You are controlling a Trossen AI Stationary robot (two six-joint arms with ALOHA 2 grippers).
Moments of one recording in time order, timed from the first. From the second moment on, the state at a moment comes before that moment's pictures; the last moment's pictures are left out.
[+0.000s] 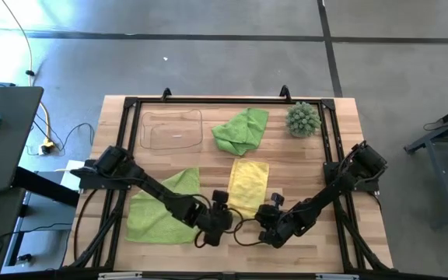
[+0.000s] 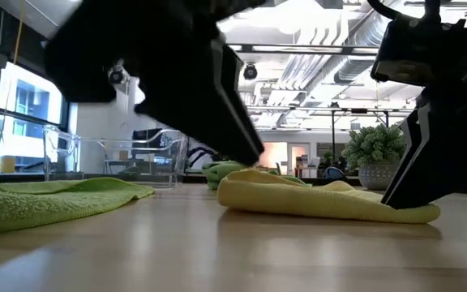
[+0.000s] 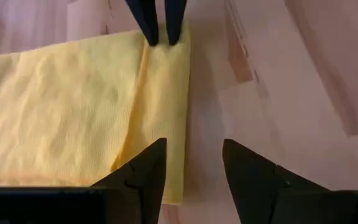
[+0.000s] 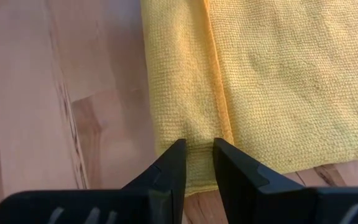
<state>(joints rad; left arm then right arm) -0.38 2.01 1.28 -0.23 -0.40 -0.07 0.69 1.84 0.91 -0.22 0.54 0.92</state>
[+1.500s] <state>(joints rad) -0.27 2.08 1.28 -0.26 -0.20 -0.28 0.76 1.79 0.91 -0.15 0.57 0.58</state>
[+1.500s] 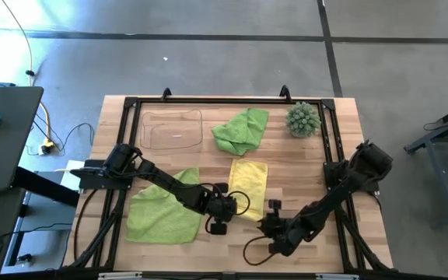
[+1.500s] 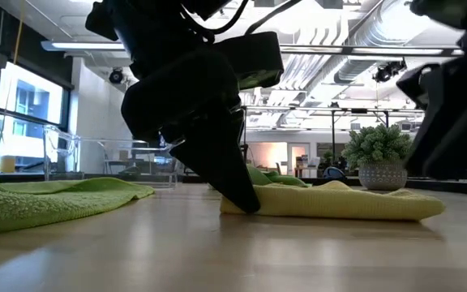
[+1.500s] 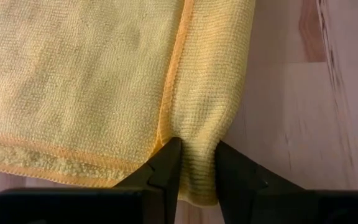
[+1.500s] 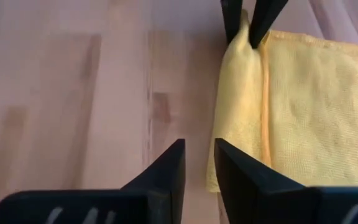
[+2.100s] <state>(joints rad) -0.27 2.08 1.28 -0.26 -0.19 -0.33 0.72 1.82 0.91 -0.18 0.58 0.57</state>
